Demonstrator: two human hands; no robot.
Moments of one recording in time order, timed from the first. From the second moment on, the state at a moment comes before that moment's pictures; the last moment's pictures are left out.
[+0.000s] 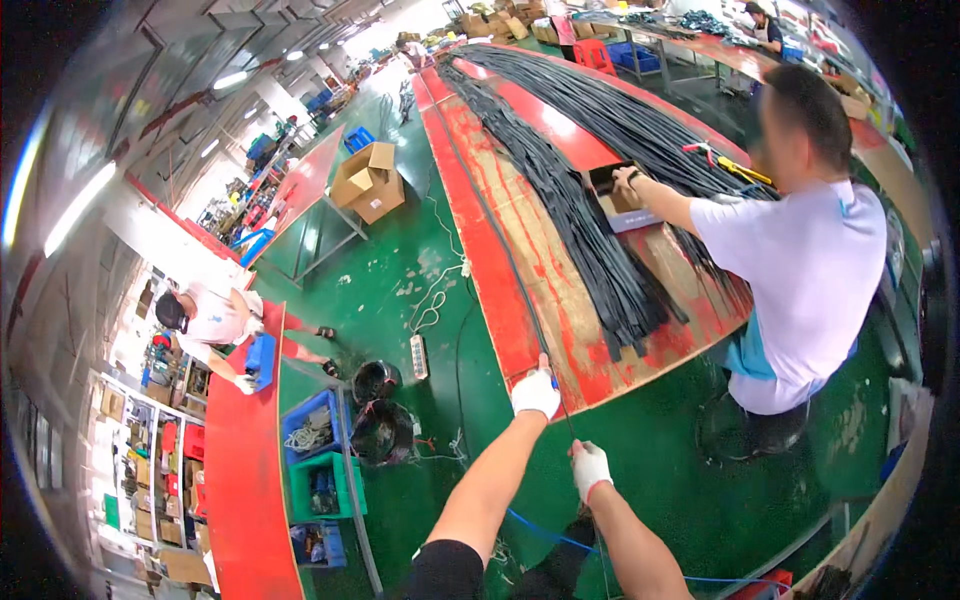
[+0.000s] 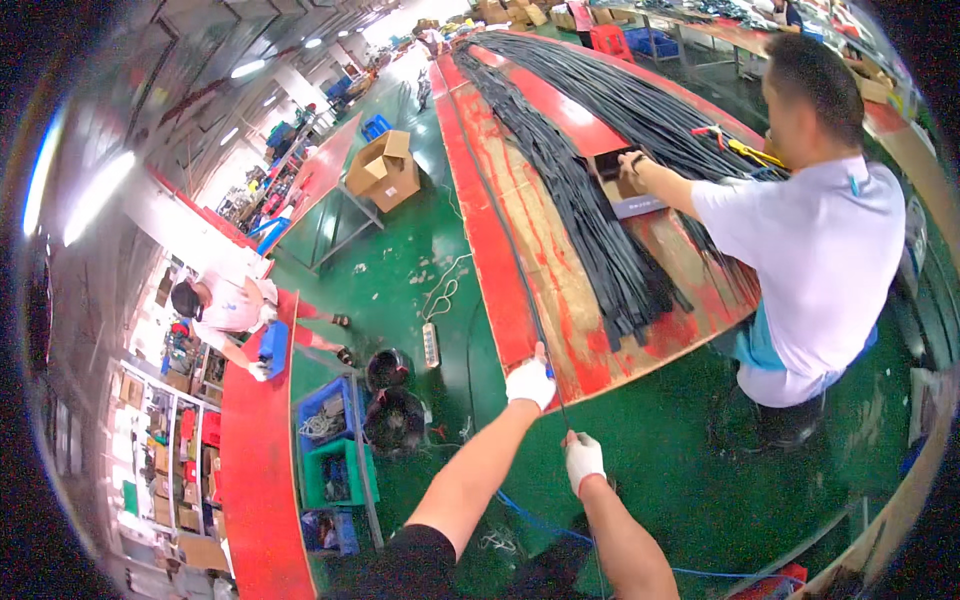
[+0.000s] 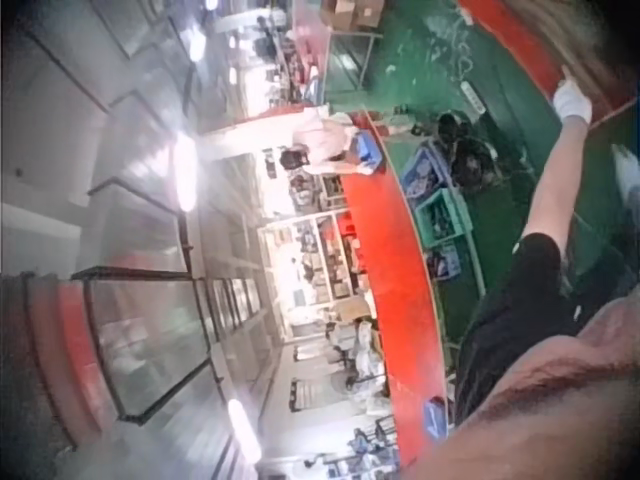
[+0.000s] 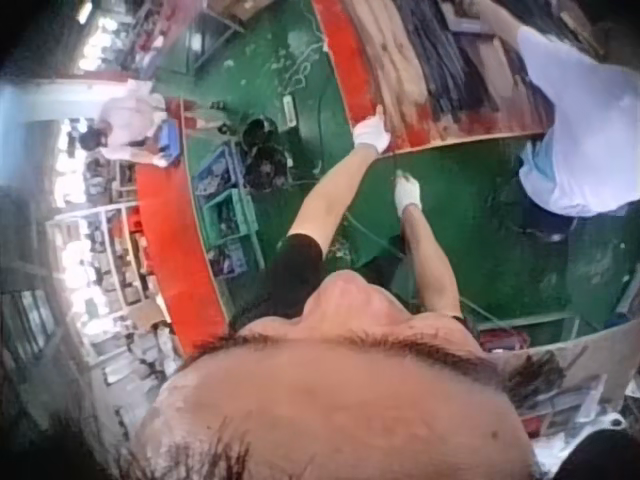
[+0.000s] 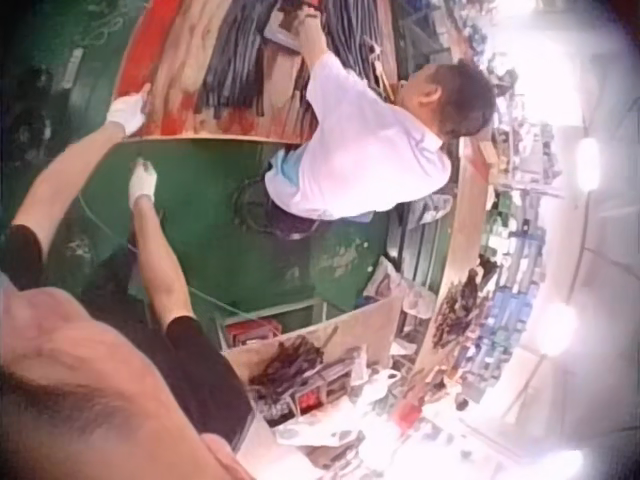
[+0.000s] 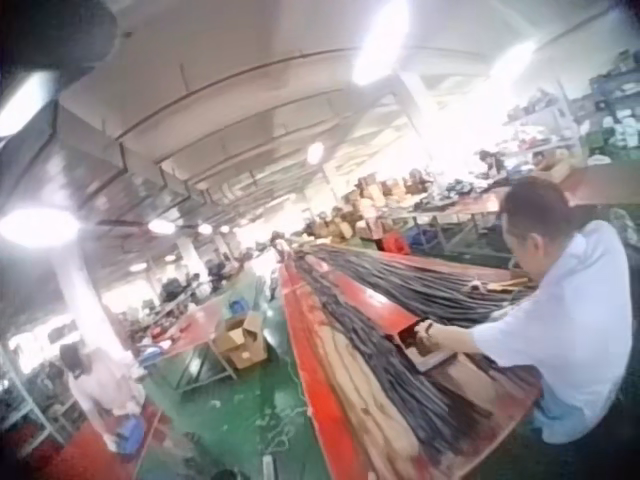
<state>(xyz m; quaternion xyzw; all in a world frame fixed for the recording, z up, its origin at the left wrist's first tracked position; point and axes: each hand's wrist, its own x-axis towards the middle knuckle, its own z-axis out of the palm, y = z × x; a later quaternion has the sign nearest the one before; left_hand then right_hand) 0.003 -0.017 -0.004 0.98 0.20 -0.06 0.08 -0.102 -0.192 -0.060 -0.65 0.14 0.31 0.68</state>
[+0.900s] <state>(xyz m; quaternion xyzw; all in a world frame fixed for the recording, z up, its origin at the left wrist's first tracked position) -0.013 -0.068 -0.009 0.98 0.20 -0.06 0.03 -0.116 -0.221 -0.114 -0.69 0.11 0.26 0.67</state>
